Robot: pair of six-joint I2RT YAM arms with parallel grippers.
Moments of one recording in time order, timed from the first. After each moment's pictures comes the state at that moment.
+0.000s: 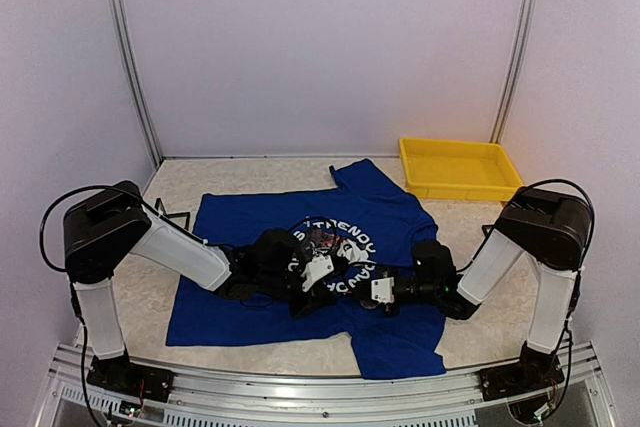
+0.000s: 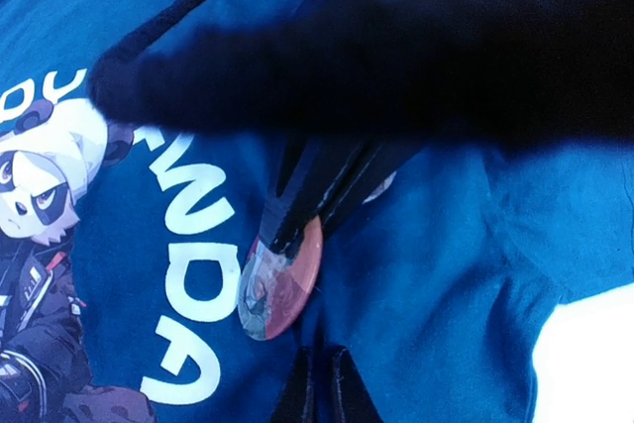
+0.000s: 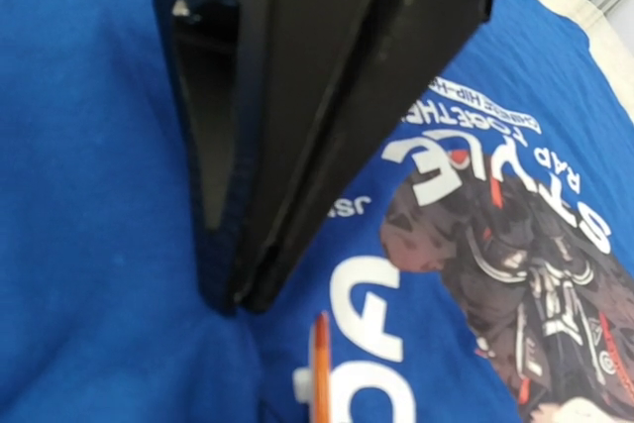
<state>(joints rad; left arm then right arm) -0.97 1.92 0.87 0.36 0.35 0.21 0.80 1.93 0.48 1.03 -0.49 -0.81</state>
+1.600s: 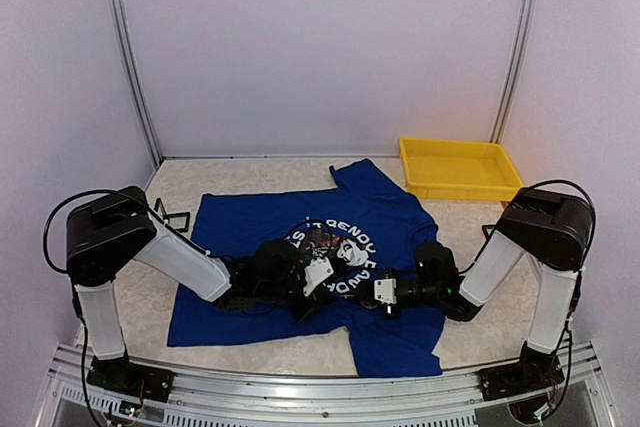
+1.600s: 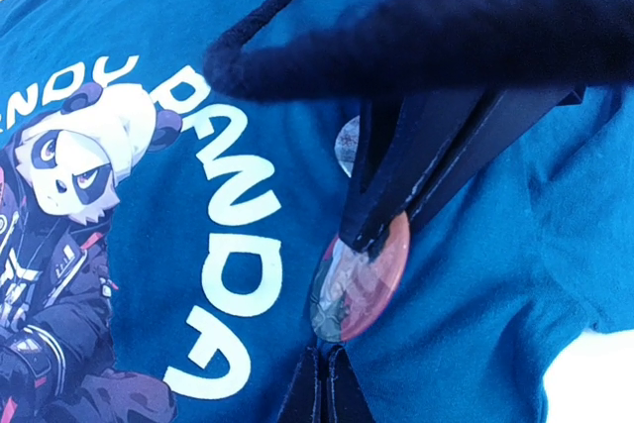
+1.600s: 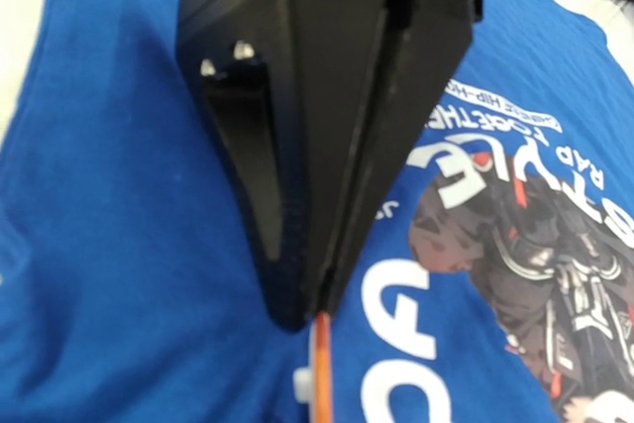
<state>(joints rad) -1.01 1.94 0.81 0.49 0.18 0.16 0.80 1.92 0.45 1.04 -0.53 -0.74</state>
